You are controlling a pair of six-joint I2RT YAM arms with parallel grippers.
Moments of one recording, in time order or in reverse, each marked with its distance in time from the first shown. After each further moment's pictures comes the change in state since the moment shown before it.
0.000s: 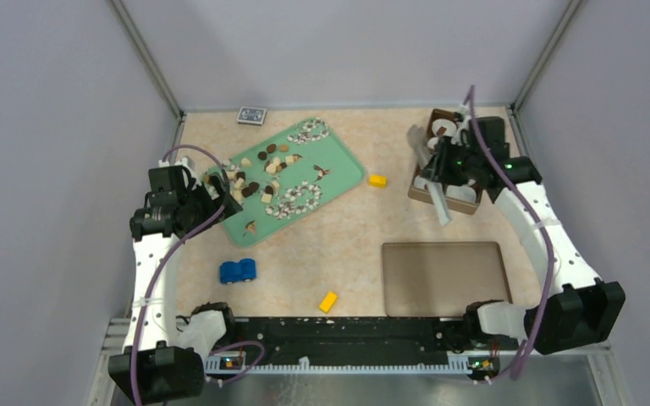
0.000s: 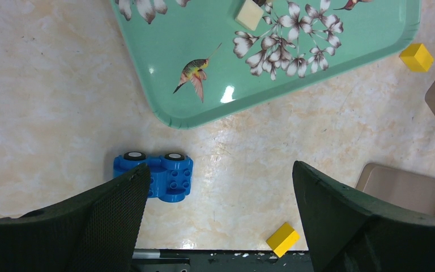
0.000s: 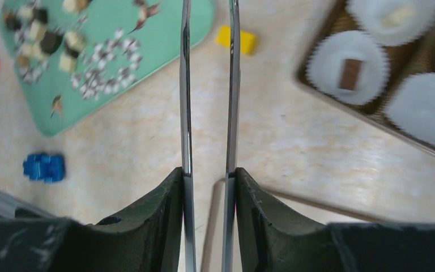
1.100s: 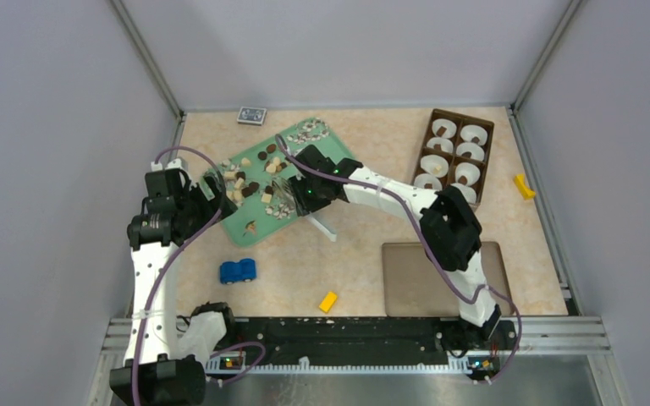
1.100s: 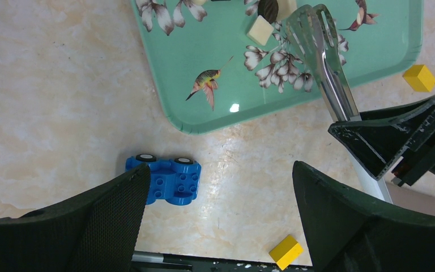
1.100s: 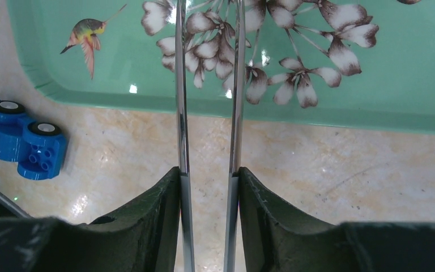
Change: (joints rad) left arm 0.000 -0.053 0.000 -0.001 -0.067 -0.023; right arm 0.681 0.818 0.509 0.114 0.163 0.009
